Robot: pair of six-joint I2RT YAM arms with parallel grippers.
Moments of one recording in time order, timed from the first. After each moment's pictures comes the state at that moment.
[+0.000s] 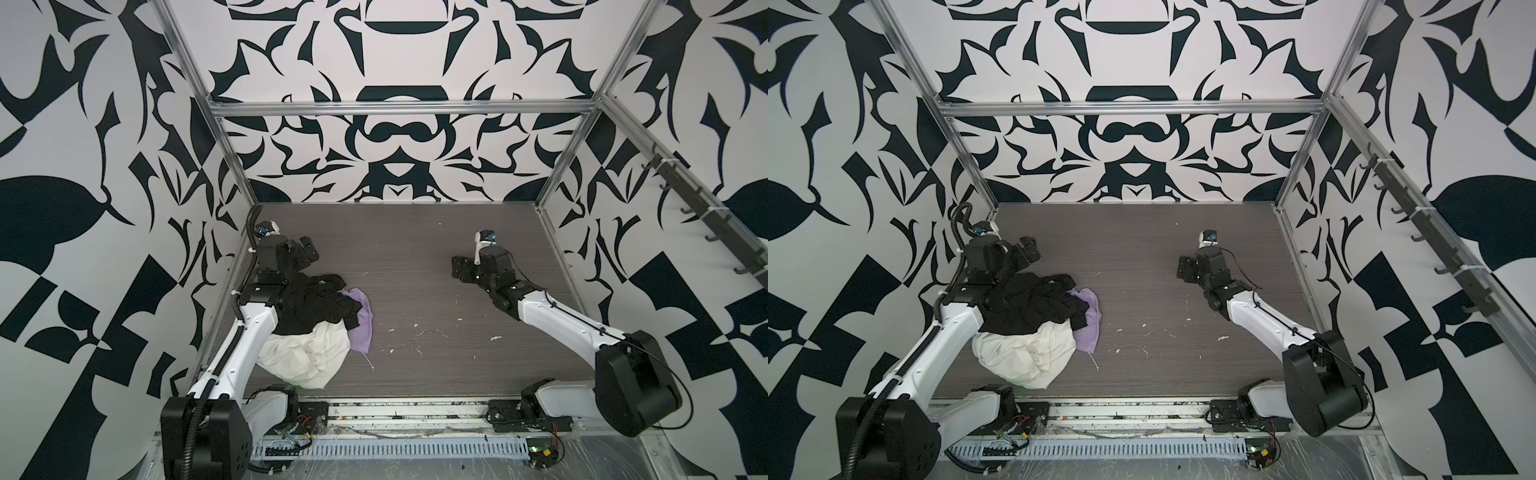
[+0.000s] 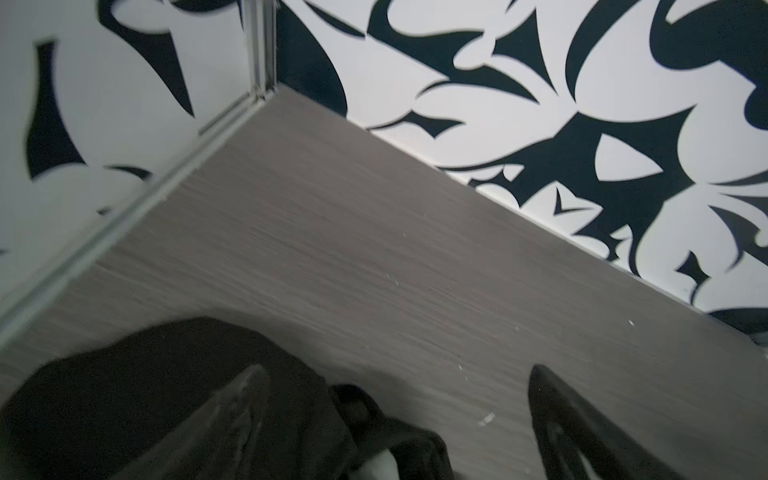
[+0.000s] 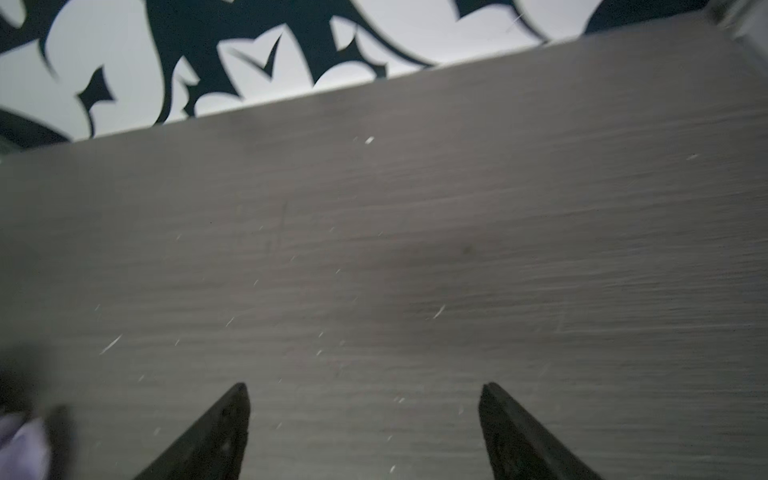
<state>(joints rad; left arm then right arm) -0.09 1.12 0.85 -0.24 -0.07 -0.50 0.42 1.33 0.76 -0.06 0.11 0.42</state>
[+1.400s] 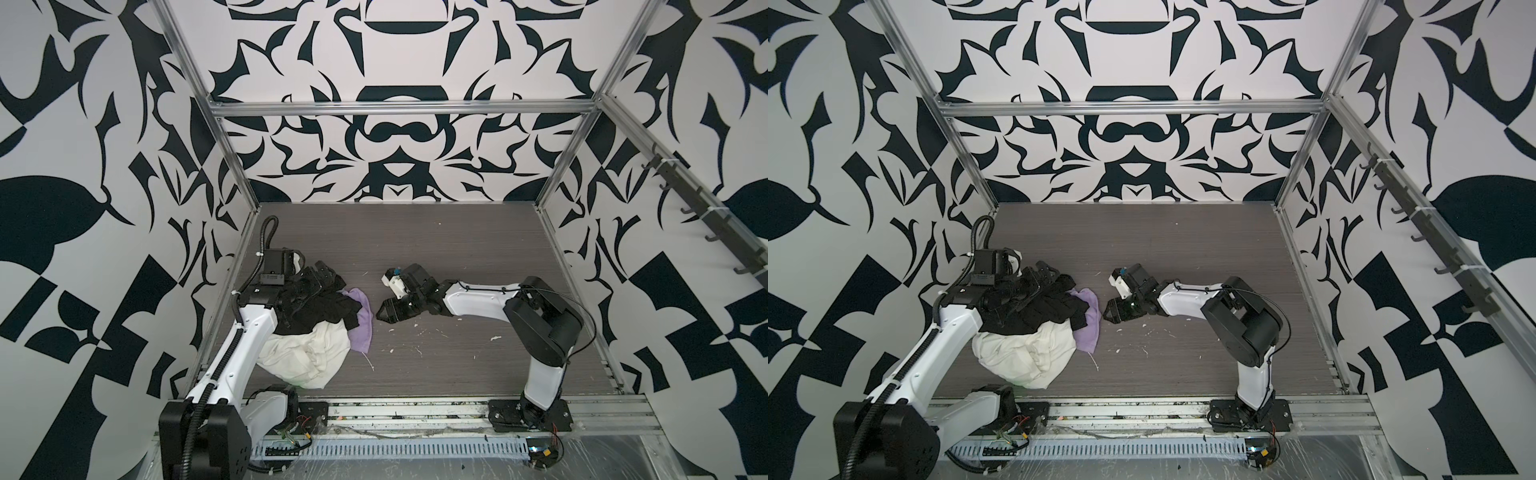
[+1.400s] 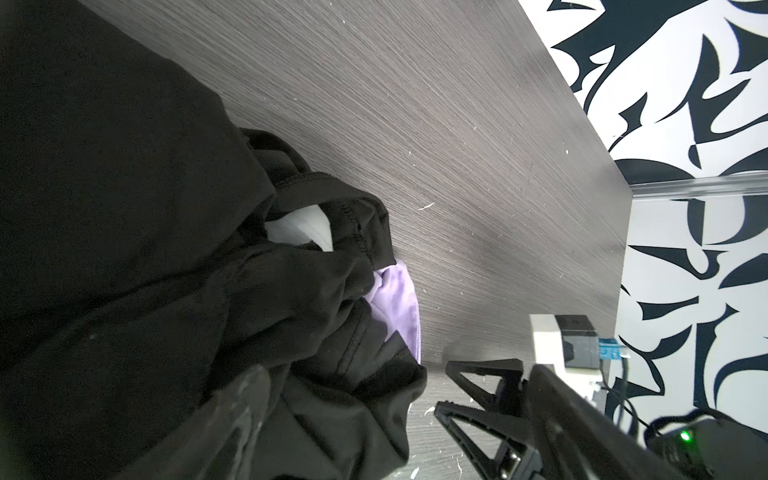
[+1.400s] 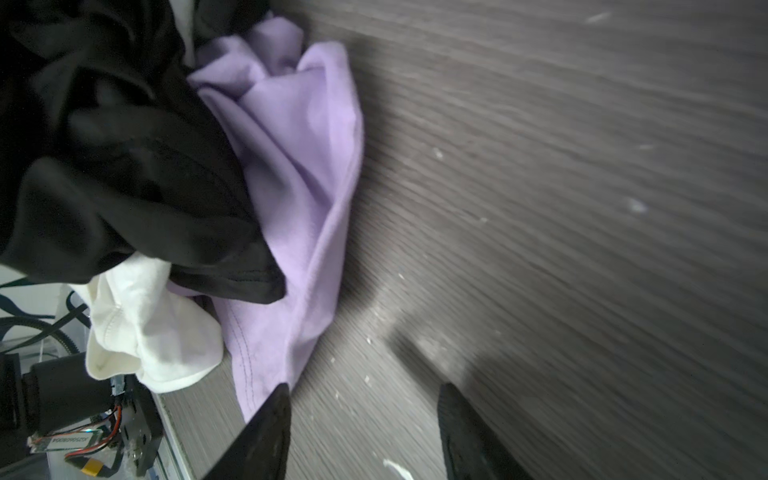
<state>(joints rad) -0.09 1.10 0.81 -0.58 0.31 -0.68 0.80 1.88 1.06 -0.10 -0.43 0.48</state>
